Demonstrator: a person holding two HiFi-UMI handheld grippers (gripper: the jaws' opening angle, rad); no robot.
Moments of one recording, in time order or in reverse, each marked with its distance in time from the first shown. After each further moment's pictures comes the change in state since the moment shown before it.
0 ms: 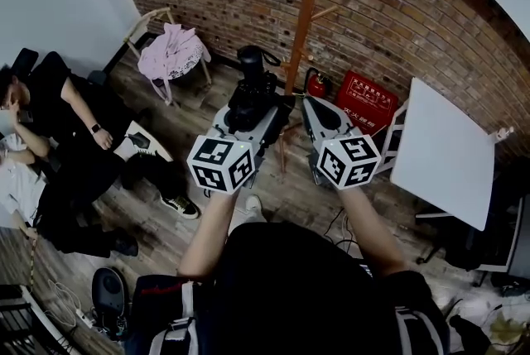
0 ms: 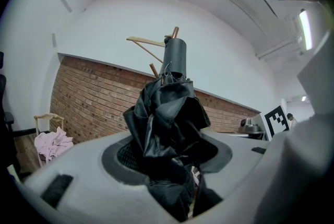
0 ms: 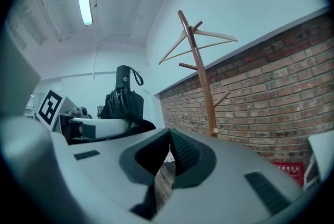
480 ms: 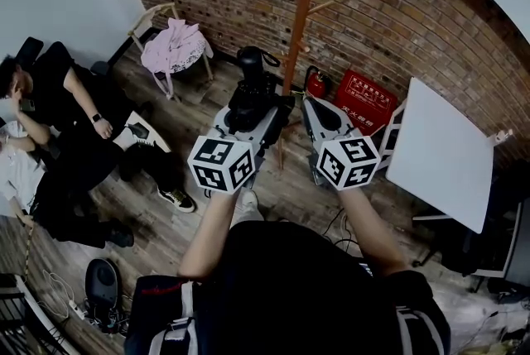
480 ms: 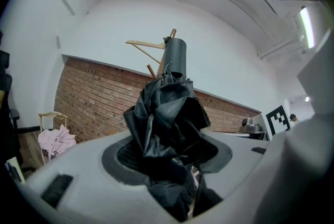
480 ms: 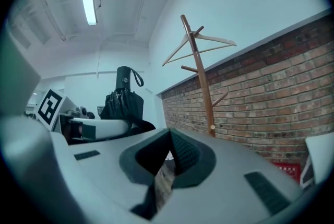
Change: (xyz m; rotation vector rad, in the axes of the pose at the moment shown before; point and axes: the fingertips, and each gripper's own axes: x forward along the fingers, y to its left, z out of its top) left arm -0.016 -0.030 -0.010 -0.014 -0.009 0.038; right arm -0.034 0.003 -0.002 -0.019 0.005 0.020
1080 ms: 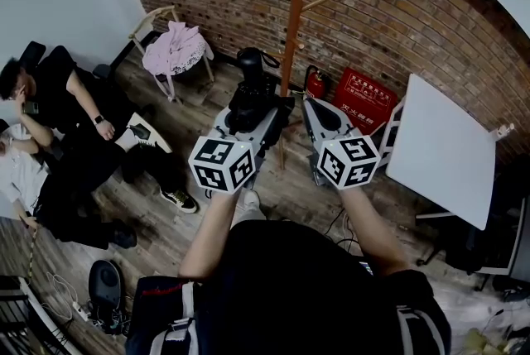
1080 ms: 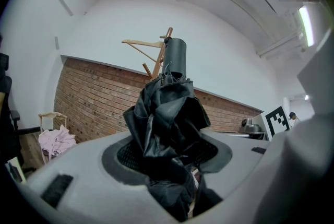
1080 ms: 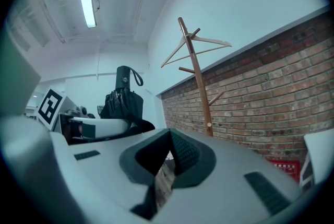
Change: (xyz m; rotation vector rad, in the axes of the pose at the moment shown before) left arm 0.000 -0.018 -0.006 0.010 0.014 0.000; right arm -0.018 -0.008 -0.006 0.016 -0.002 0.003
